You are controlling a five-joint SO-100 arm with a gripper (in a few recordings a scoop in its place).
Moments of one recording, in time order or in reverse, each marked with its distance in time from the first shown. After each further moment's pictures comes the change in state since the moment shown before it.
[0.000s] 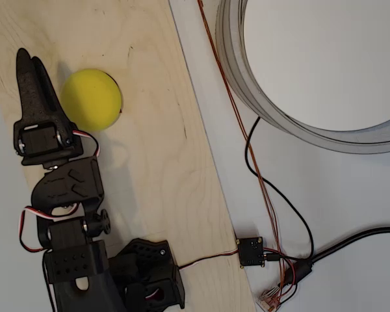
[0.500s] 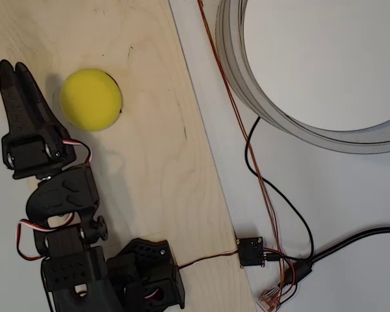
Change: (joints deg) arm -0.2 2.3 0.3 -4.9 -1.2
